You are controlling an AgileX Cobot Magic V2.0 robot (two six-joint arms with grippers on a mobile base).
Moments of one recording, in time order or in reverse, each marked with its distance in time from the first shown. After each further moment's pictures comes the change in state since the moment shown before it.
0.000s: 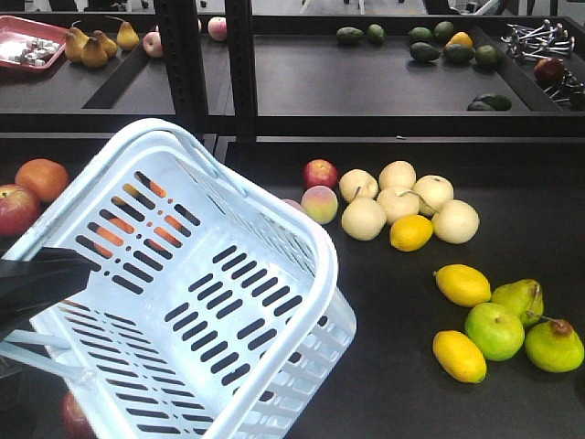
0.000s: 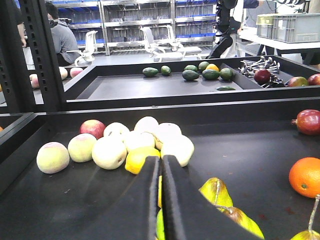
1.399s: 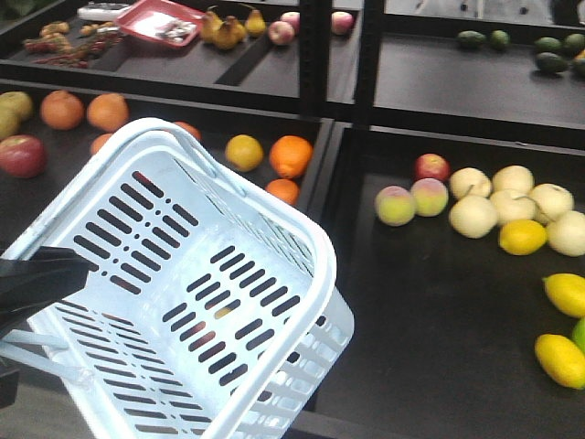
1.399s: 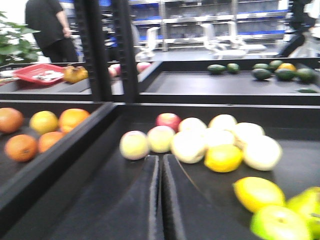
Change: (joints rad) left arm 0.000 -0.002 0.000 0.000 0.000 0.000; right arm 0.000 0.000 0.000 0.000 0.000 0.000
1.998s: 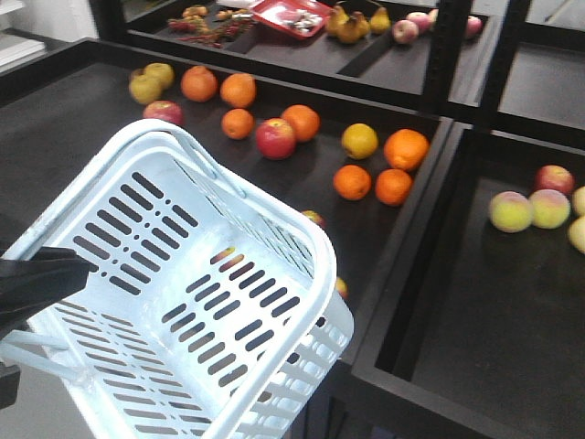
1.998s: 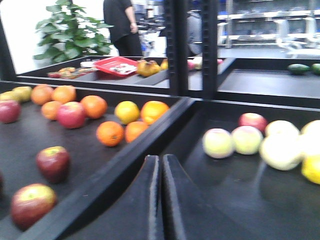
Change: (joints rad) left arm 0.000 0.000 0.000 0.000 0.000 0.000; right arm 0.000 0.000 0.000 0.000 0.000 0.000
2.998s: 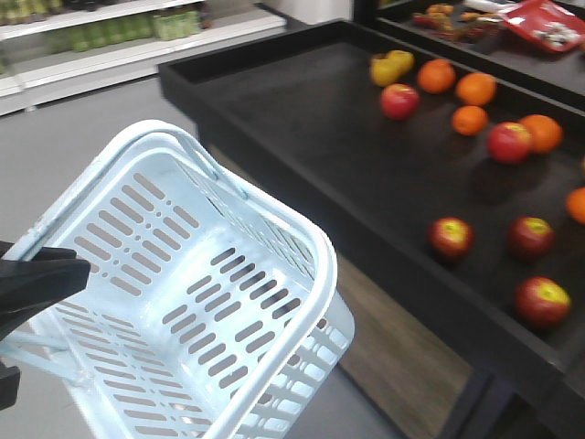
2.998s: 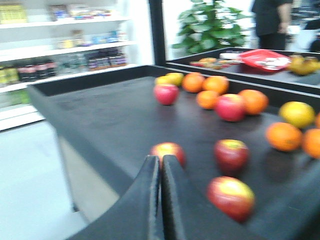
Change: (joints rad) left arm 0.000 0.000 0.000 0.000 0.000 0.000; right arm 0.000 0.000 0.000 0.000 0.000 0.000
